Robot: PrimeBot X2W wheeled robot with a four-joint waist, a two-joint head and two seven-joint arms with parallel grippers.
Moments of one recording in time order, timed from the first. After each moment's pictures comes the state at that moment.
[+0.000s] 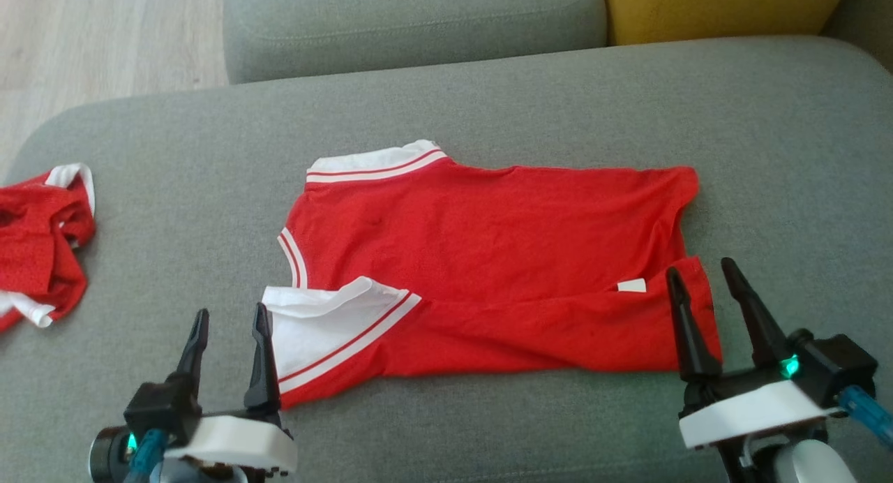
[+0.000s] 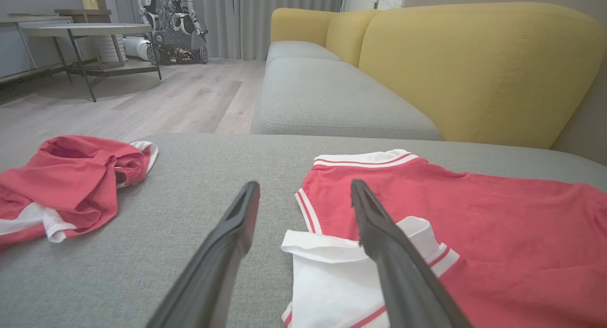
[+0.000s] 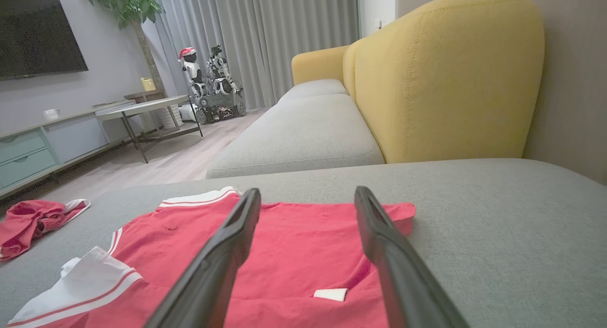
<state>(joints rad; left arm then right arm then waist) 0.11 0.12 -0.20 0.05 -0.22 0.18 -0.25 0.07 -0.11 0.11 0.01 0.23 0.13 -0.14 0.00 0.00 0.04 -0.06</state>
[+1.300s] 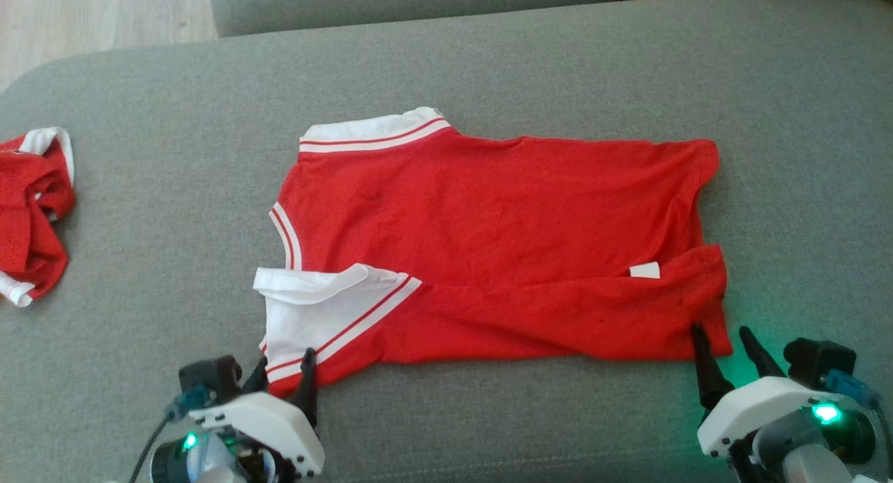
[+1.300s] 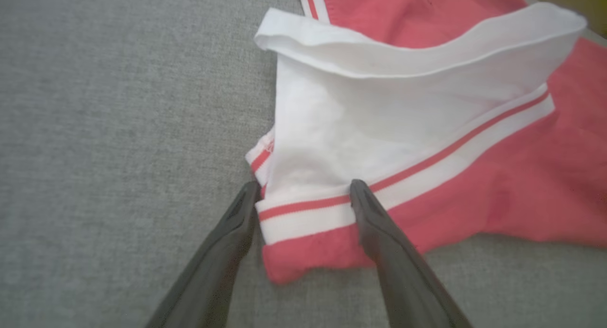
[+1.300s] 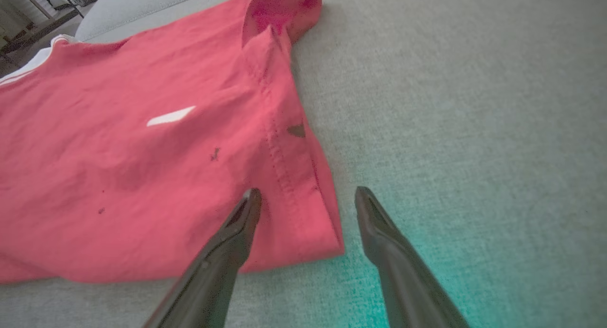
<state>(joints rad) -0.03 0.08 -0.25 0.41 -0.42 0.11 -0.02 -0.04 -0.08 -0.05 0.44 0.24 0.13 0.02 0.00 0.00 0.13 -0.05</state>
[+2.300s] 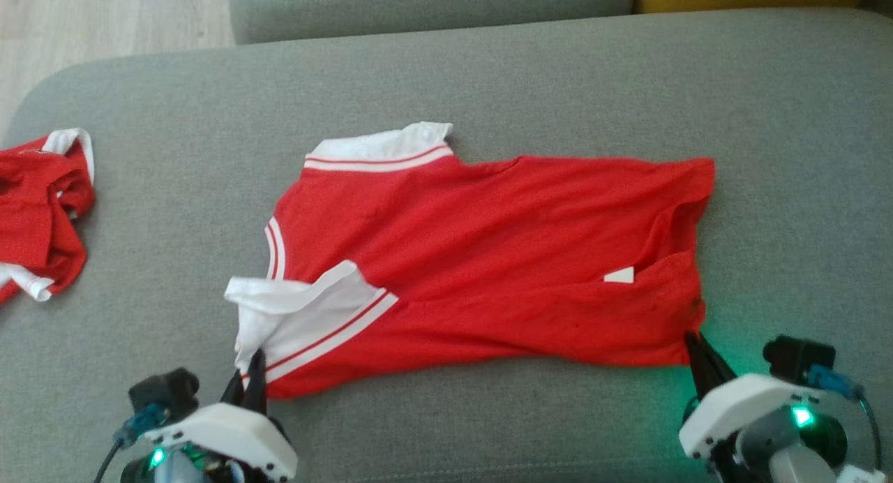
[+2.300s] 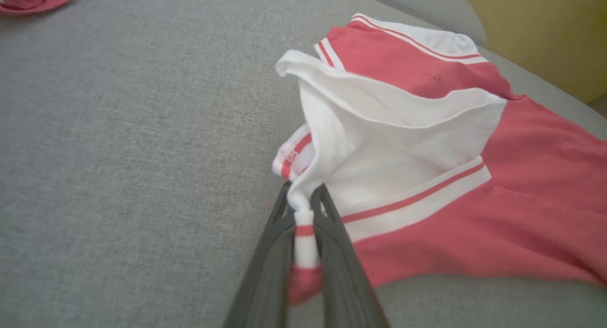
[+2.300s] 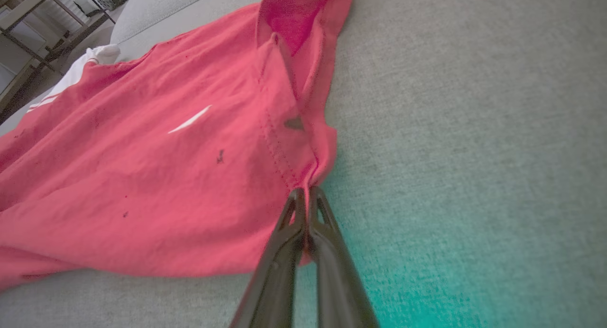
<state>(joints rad) 0.04 0.11 -0.21 0.25 -0.49 0.13 -0.04 -0.04 -0.06 -0.01 0.42 0.34 0.13 0.11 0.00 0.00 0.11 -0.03</state>
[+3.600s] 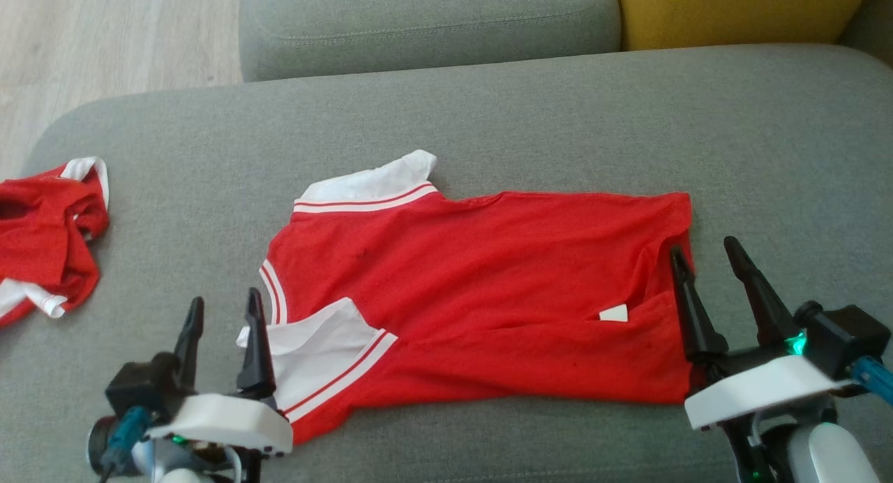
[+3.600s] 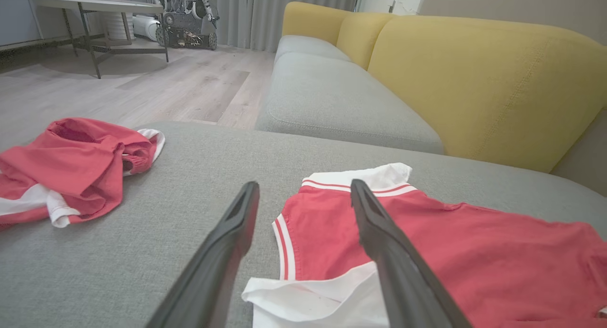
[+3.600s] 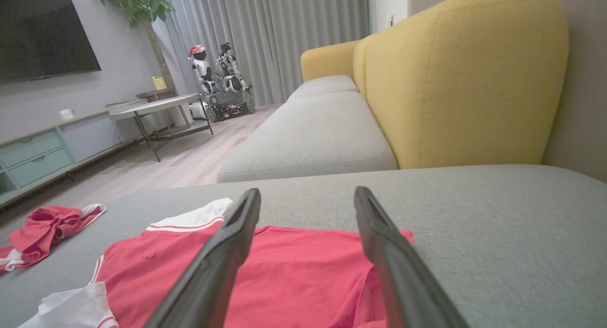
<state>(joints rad) 0.08 0.16 -0.23 0.02 -0.35 0.22 -0.19 0.05 -0.11 0.09 -0.07 0.26 0.13 0.00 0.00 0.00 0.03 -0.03</state>
